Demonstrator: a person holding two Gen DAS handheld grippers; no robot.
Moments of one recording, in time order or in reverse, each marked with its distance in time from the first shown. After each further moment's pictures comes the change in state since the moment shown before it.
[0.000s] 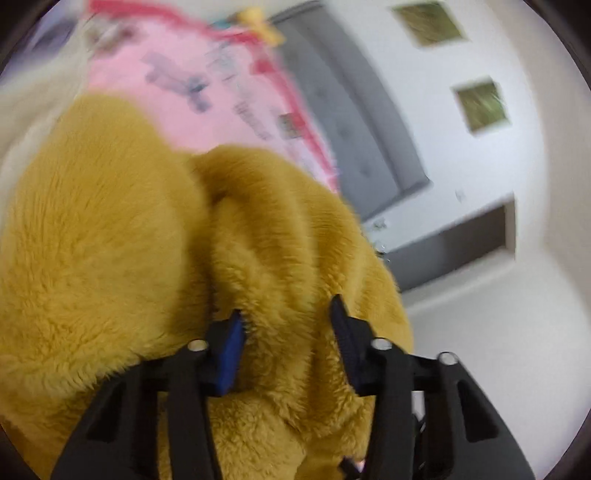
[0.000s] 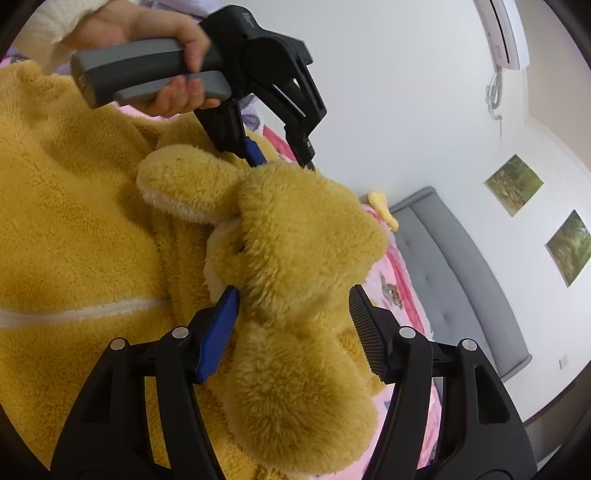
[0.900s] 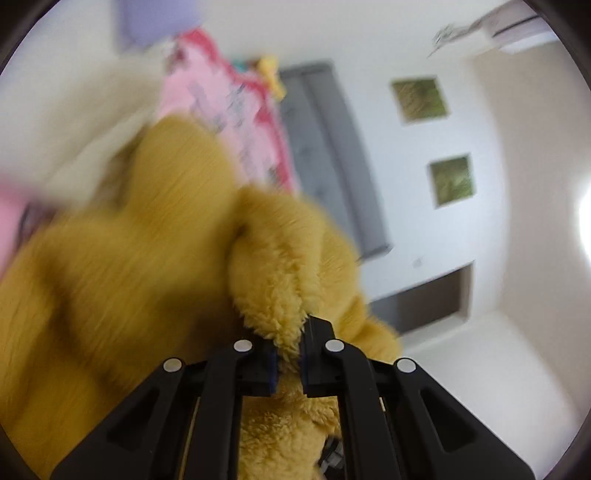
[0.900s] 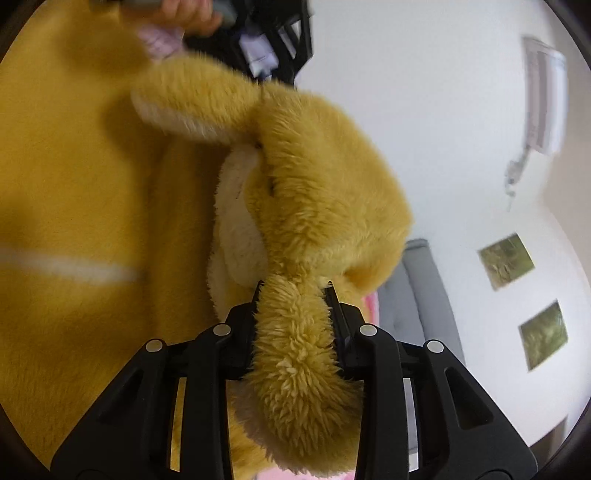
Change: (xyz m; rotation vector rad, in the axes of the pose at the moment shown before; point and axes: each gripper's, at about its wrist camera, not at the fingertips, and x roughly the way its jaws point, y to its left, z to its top) left arm -0.067 0.049 -0.073 -0.091 -0.193 -0.173; right arm 0.003 0.035 -0.006 -0.357 -0.022 -0.062
